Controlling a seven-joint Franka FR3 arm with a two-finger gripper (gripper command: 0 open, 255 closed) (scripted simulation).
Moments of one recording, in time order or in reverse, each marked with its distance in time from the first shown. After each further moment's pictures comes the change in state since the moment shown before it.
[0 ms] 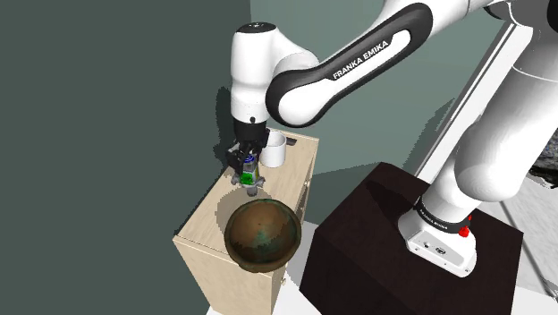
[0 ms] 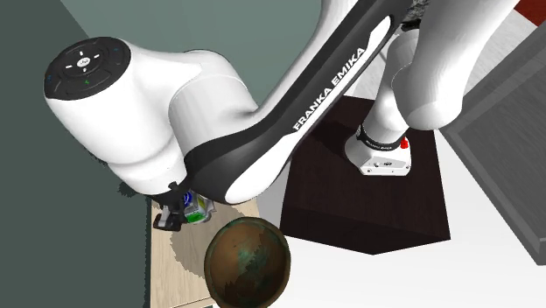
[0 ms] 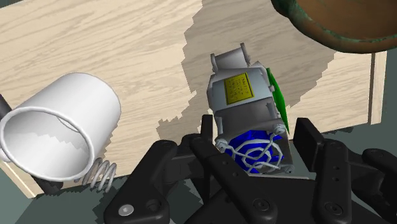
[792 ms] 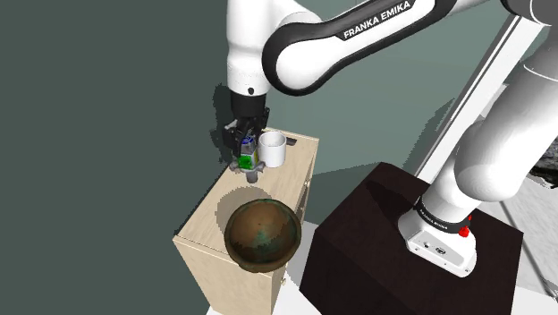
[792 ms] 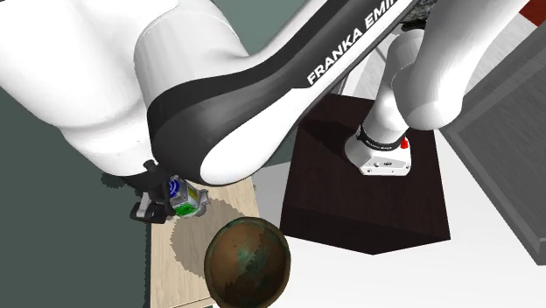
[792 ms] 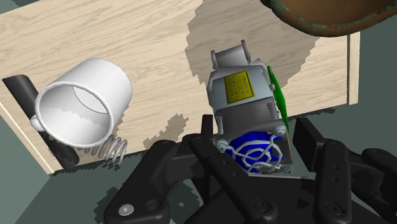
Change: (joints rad) arm -0.006 -0.072 -0.004 0.092 0.050 -0.154 -0.038
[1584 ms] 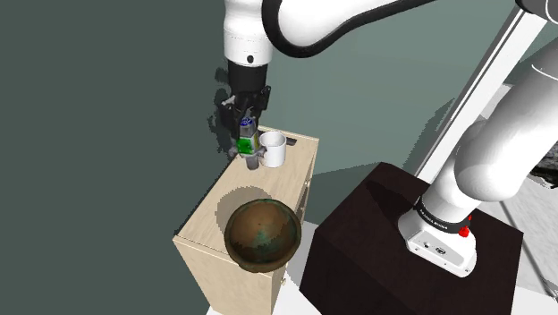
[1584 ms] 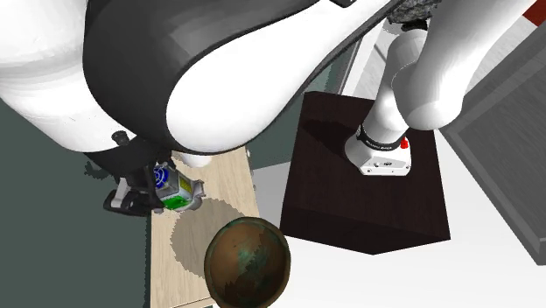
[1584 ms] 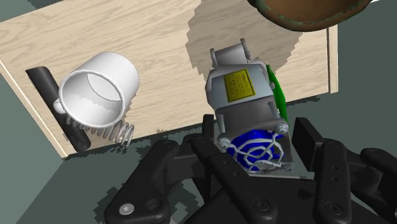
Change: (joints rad) arm 0.001 -0.052 -0.003 0.103 0.028 -0.149 -0.011
